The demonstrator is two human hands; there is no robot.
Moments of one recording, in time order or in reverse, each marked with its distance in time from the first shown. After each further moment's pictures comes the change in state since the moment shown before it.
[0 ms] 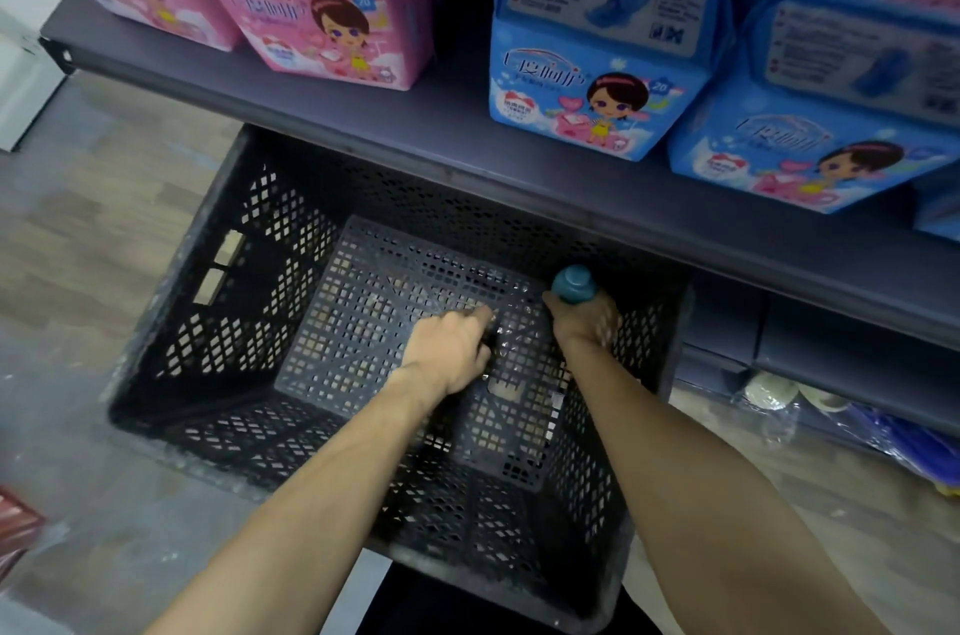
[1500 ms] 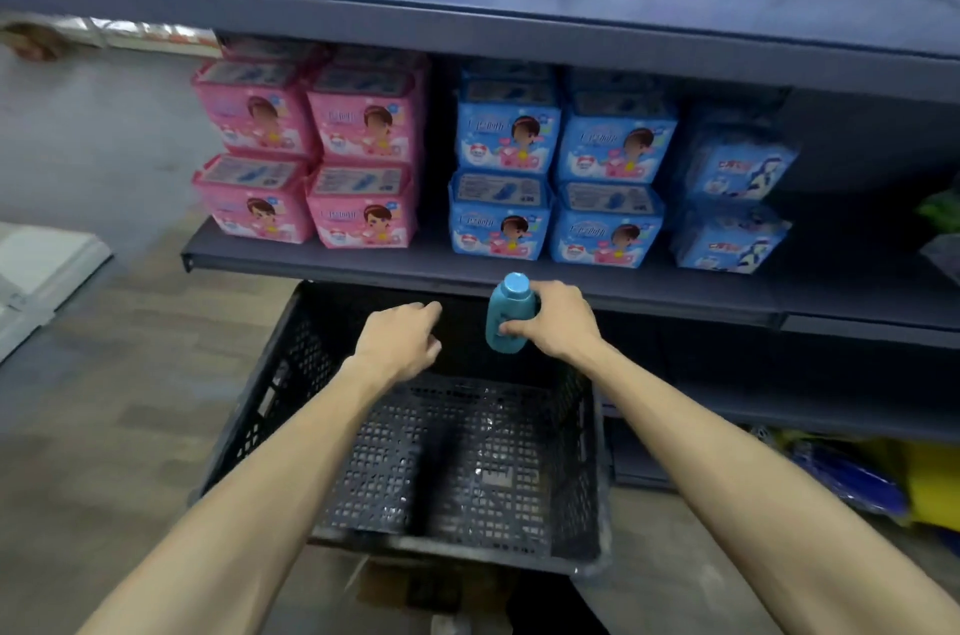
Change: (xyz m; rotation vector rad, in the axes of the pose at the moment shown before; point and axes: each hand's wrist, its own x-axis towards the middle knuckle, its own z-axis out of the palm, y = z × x) left_hand -0.082 -0.035 -0.144 0.200 0.477 0.234; right_hand -0.174 -0.088 -0.159 -0.245 -0.003 -0.730
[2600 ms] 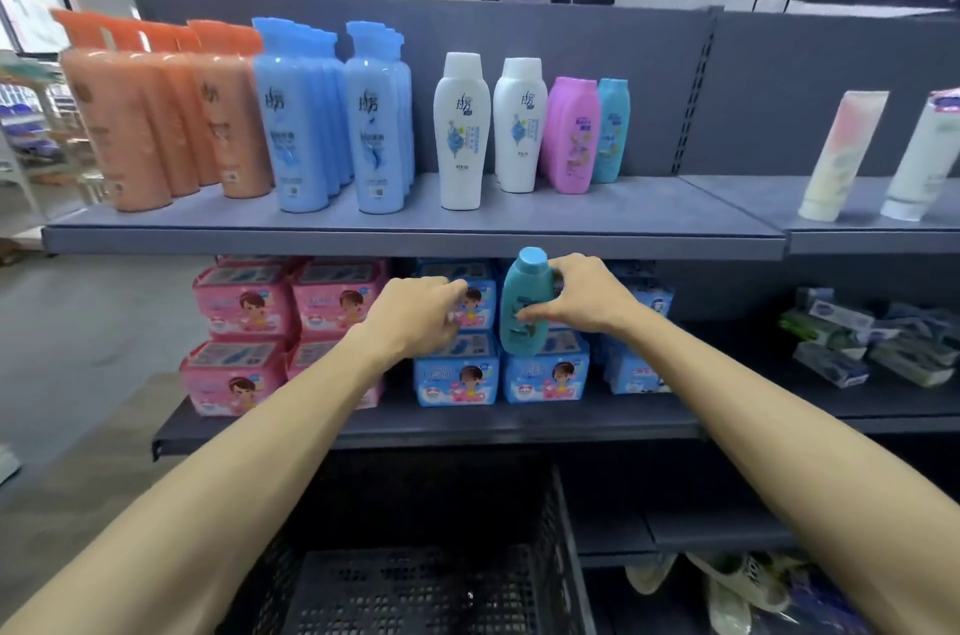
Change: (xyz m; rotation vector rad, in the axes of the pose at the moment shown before) left_hand 0.064 0.042 -0.220 0.204 0.422 0.324; right_hand -0.035 -0.090 -0.212 -0.096 0.270 -0.221
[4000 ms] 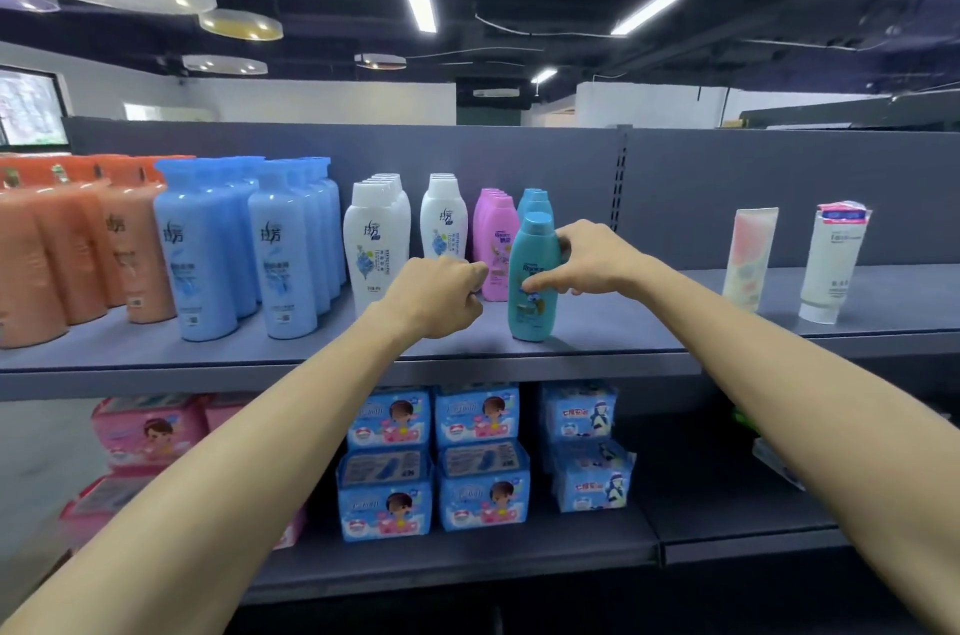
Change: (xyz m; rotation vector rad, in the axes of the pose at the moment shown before) left_hand 0.170 0.056 -0.105 0.060 0.172 0.062; right_hand 0.070 0.034 -0.189 0.028 0.039 -0.051
